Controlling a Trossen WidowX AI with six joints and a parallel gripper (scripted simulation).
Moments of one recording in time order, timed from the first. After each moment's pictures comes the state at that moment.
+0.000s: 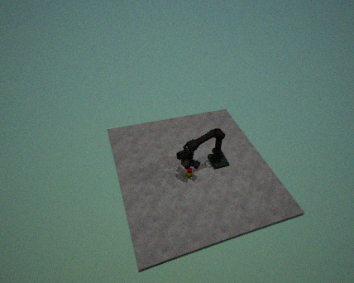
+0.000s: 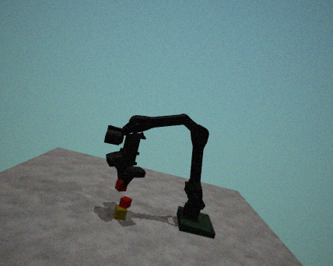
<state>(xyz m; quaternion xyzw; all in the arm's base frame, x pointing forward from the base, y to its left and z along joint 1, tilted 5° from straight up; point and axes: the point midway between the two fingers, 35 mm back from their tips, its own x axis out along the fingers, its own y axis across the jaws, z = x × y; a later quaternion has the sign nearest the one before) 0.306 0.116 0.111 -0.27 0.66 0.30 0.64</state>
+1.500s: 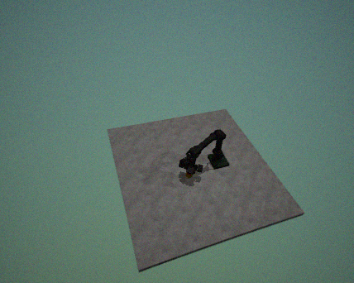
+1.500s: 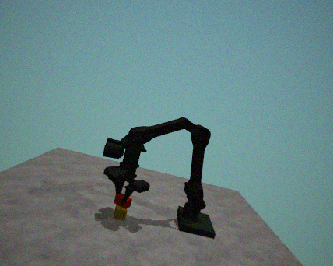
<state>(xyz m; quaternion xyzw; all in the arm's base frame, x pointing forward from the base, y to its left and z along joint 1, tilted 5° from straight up) 0.286 0.147 0.073 -0.36 0.60 0.41 0.59</state>
